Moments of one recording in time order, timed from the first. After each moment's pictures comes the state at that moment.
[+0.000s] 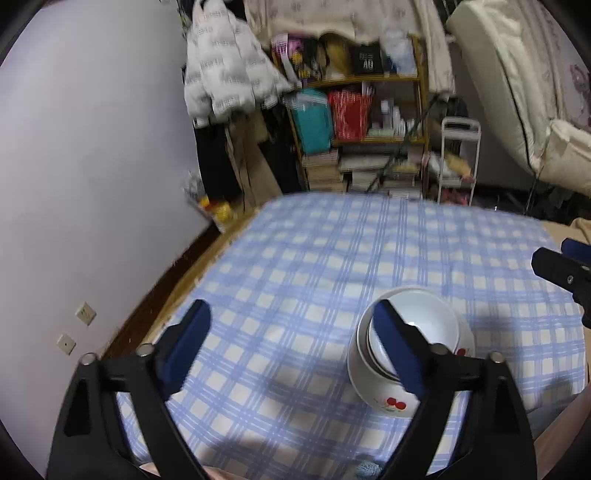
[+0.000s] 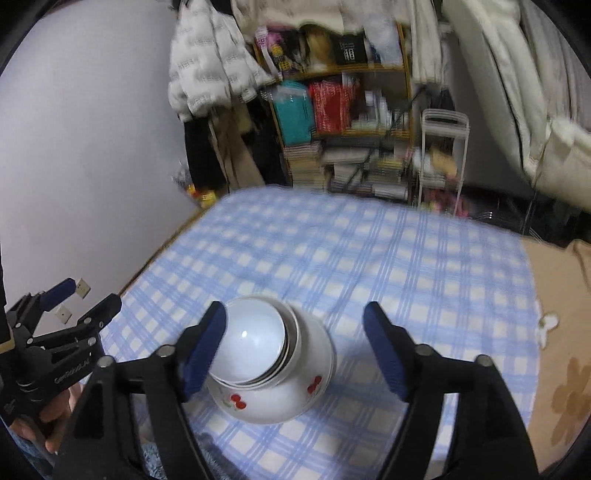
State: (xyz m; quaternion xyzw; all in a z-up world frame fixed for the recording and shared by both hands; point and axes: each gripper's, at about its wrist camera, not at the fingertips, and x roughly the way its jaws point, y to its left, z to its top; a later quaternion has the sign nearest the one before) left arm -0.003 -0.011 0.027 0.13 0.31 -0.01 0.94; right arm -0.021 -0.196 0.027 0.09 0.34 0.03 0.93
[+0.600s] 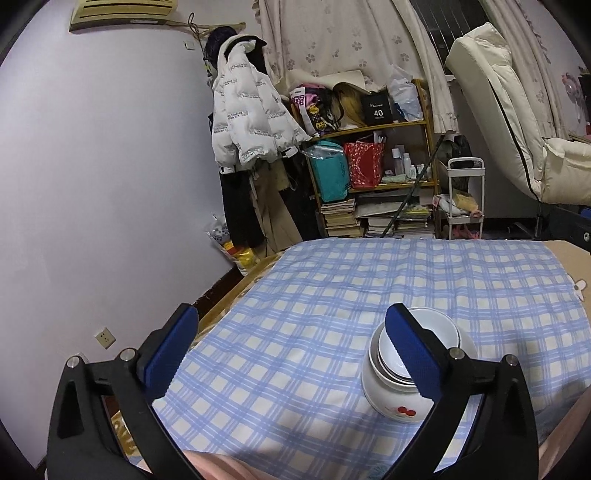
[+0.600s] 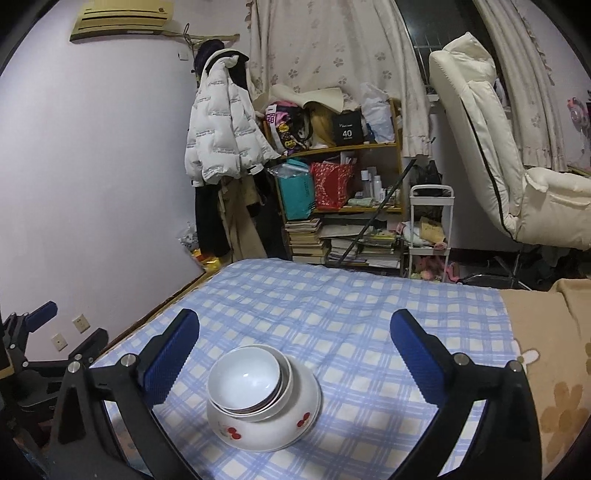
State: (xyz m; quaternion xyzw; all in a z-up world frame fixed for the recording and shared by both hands) left arm -0.065 -0.007 0.039 0.14 0.21 0.02 0.97; right arm -0.069 -0.202 0.050 0.08 0.22 0.01 0.97
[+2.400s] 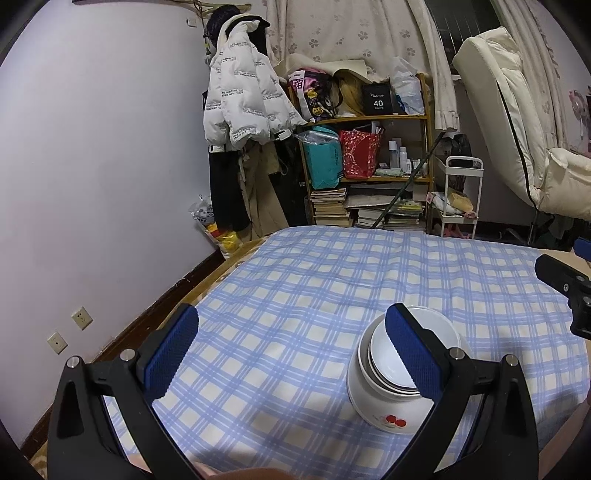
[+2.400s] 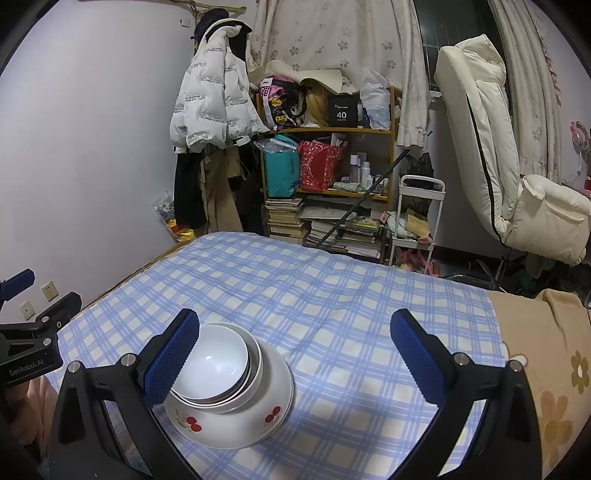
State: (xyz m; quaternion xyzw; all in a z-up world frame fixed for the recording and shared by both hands) left arm -0.029 -0.002 0.010 0.10 0.24 0.00 0.97; right arm -0.041 -0.192 0.017 0.03 0.26 -0.01 0.97
